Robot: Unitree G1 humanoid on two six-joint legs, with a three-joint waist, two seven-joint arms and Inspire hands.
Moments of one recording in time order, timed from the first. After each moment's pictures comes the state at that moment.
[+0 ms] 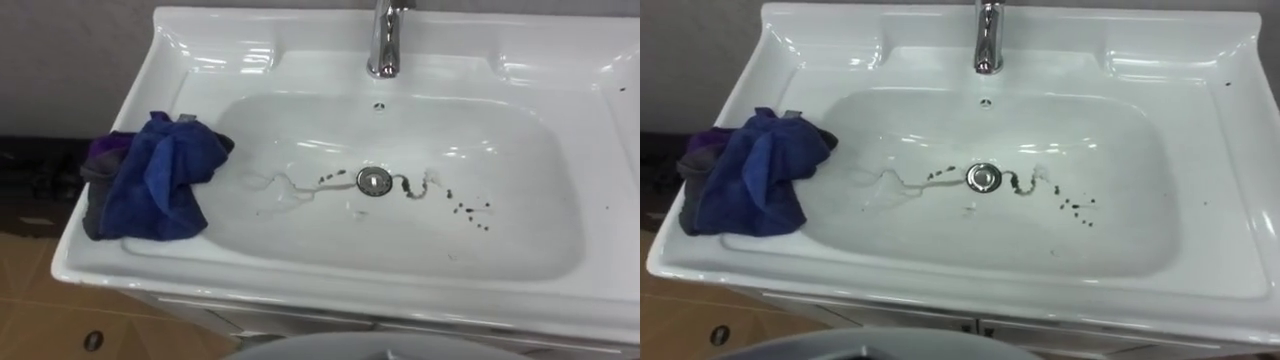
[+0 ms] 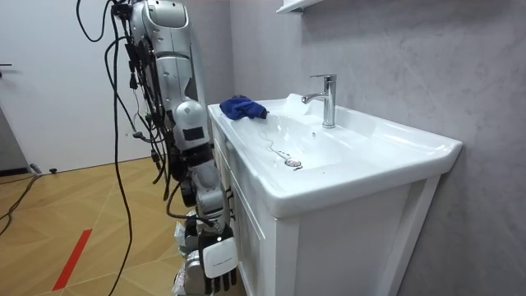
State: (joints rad) left arm 0.28 0.25 0.48 0.87 -0.30 0.06 0.59; right arm 0.11 -0.31 0.06 1.35 0.02 0.15 0.11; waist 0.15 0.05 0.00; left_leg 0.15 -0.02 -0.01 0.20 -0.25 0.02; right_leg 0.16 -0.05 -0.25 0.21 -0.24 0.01
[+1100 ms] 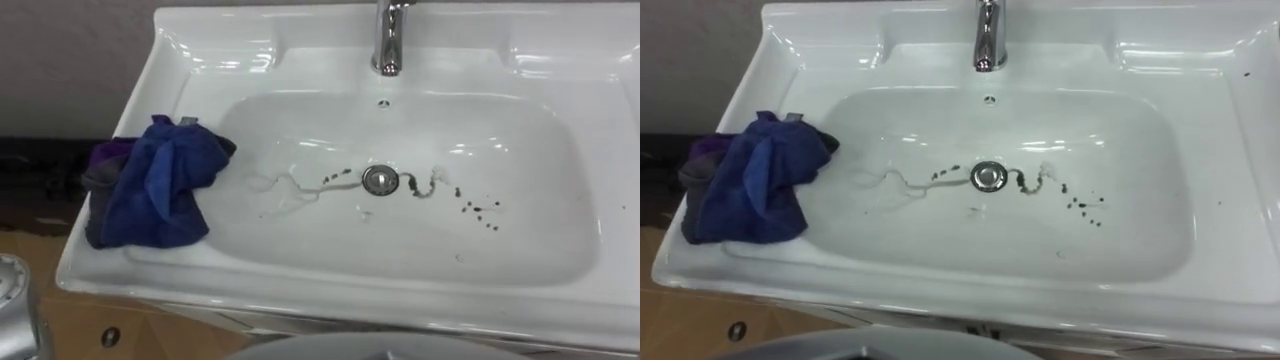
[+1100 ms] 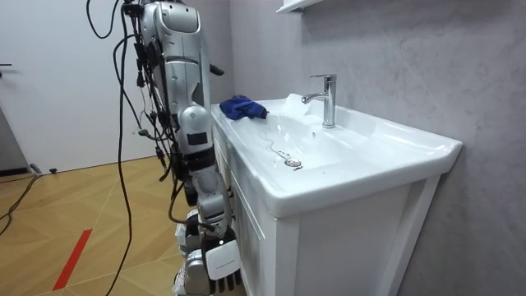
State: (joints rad) left arm 0.23 0.31 0.48 0.03 0.13 -0.11 0.93; right arm 0.14 -0.33 0.05 1.36 0.03 0.05 0.11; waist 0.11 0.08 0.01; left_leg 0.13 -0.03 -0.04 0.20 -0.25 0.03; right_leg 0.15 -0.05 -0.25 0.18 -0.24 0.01
